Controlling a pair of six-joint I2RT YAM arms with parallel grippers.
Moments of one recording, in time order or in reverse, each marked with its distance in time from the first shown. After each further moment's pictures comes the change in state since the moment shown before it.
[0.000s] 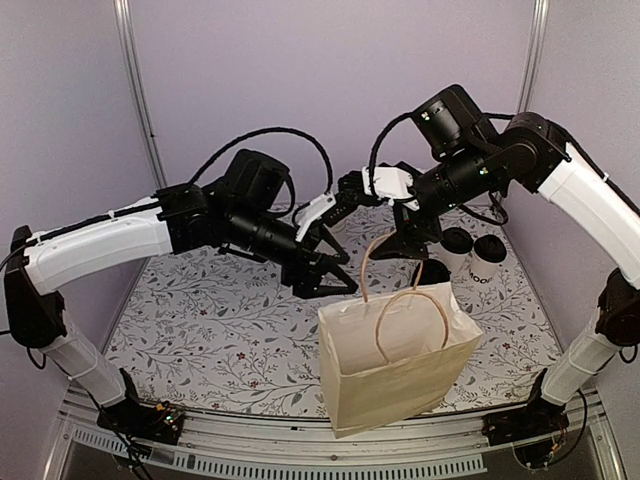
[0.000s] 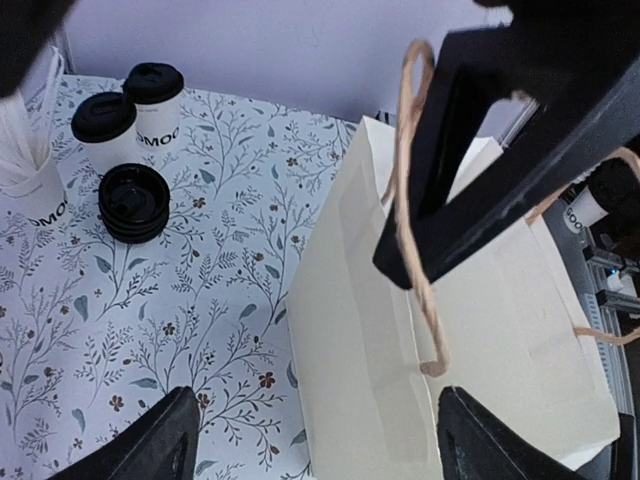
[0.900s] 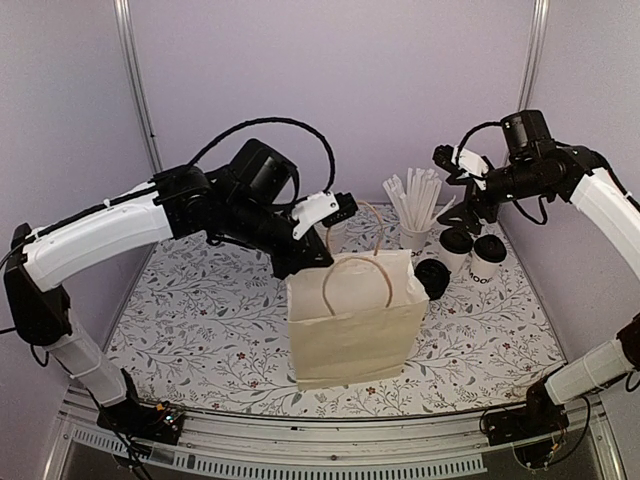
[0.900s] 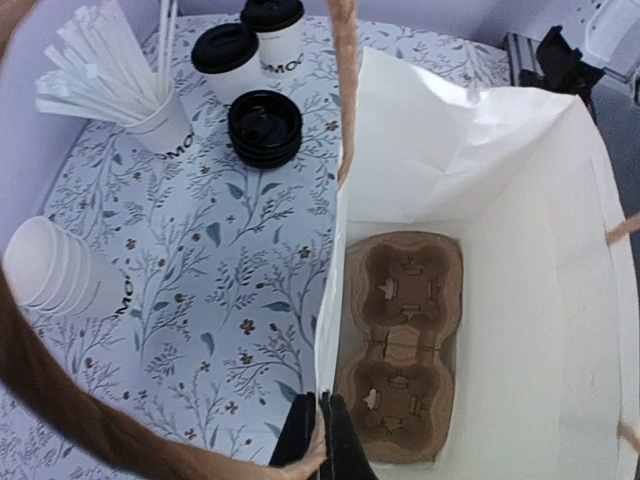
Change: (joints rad) left arm -0.024 0.067 0.160 -0.275 -0.343 0.188; right arm -0.578 -0.232 -0.412 0.267 -0.208 -0.025
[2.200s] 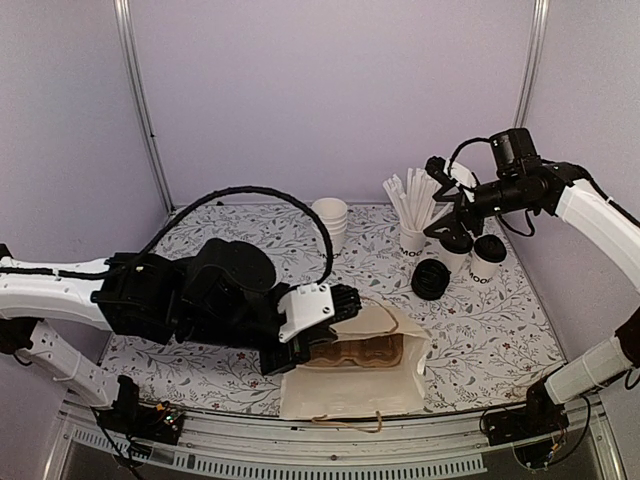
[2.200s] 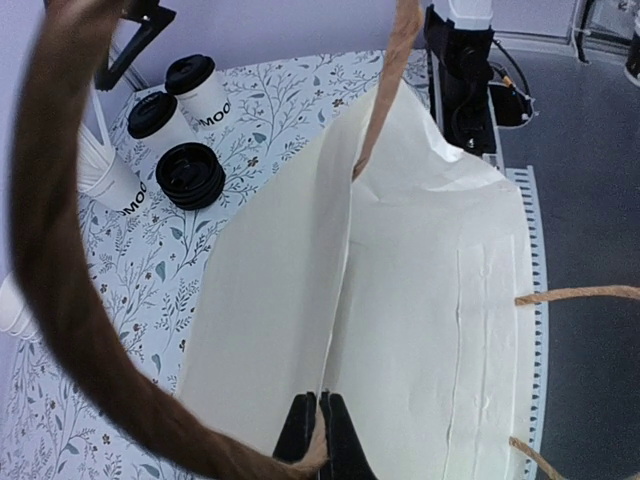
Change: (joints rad) left arm -0.441 -0.290 -0.380 0.234 -0.389 -0.101; right arm -0.011 0.020 -0.151 0.150 -0.140 0.111
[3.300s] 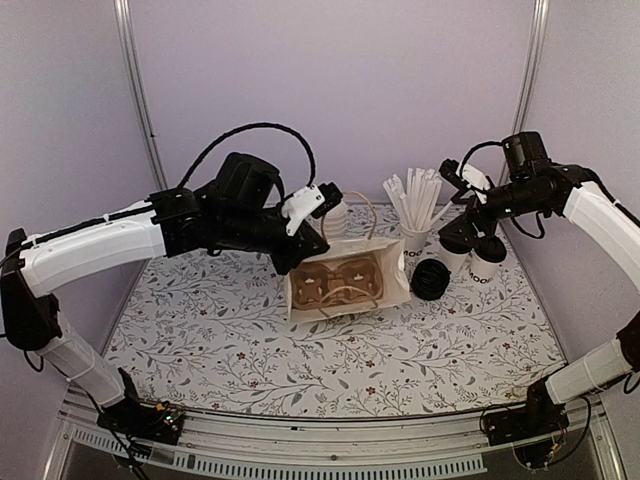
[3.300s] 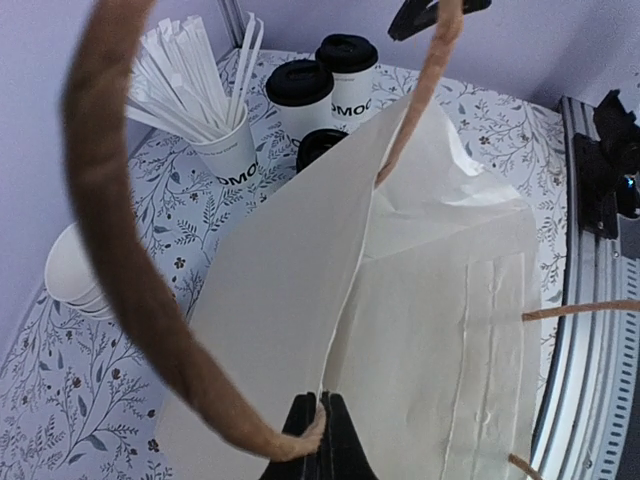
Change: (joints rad) left arm 0.477 0.195 0.151 0.079 0.267 0.047; right arm -0.075 -0.027 -0.024 -0.042 0.058 0.007
